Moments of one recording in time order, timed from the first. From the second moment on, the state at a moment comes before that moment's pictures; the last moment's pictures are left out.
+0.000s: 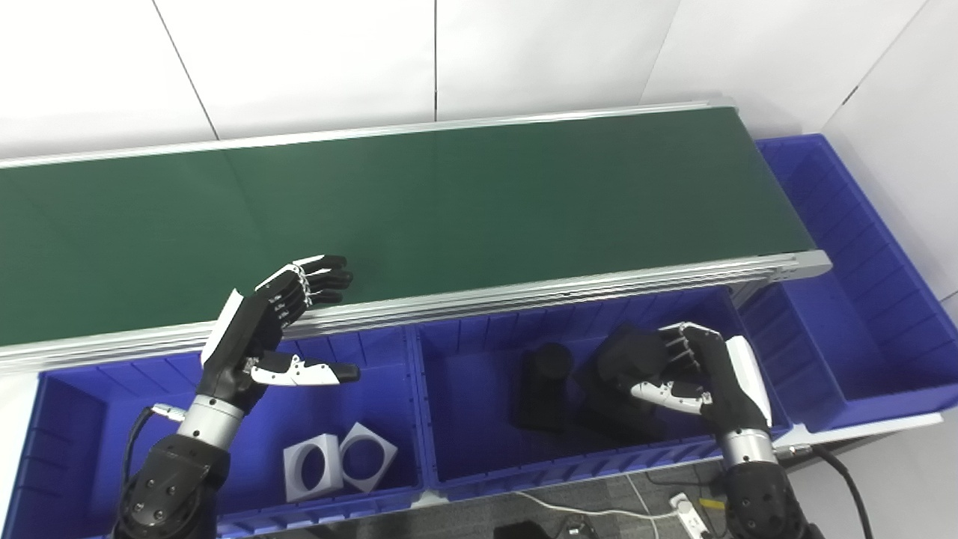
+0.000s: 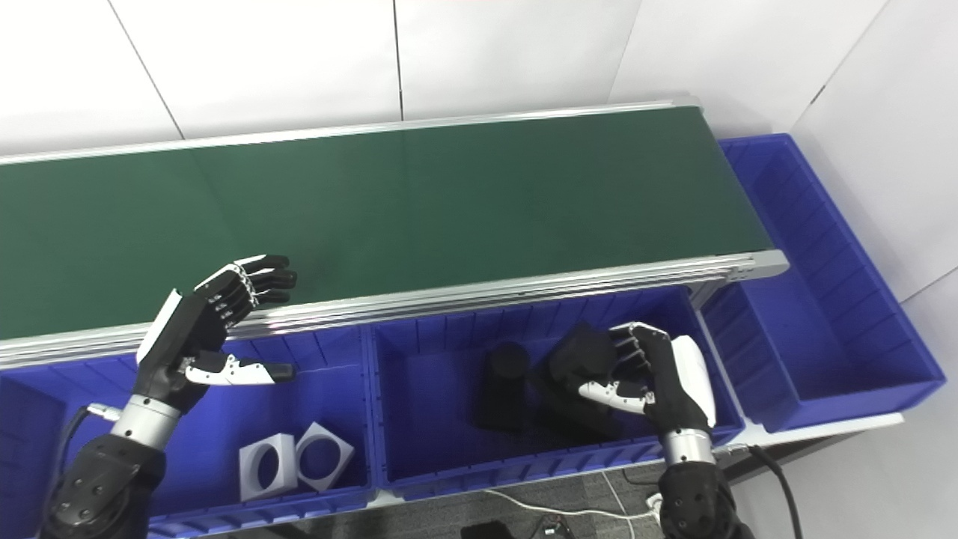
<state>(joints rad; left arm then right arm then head) 0.03 0.16 -0.12 0.09 -0.09 -0.25 -0.33 0.32 -0.19 -0.10 -0.07 -0.40 0.06 -0.09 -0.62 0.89</state>
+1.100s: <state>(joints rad) 0.04 0.14 -0.14 0.10 -0.08 -0.25 -0.33 0.28 -0.19 0.05 -0.19 -0.18 -0.11 0.03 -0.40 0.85</state>
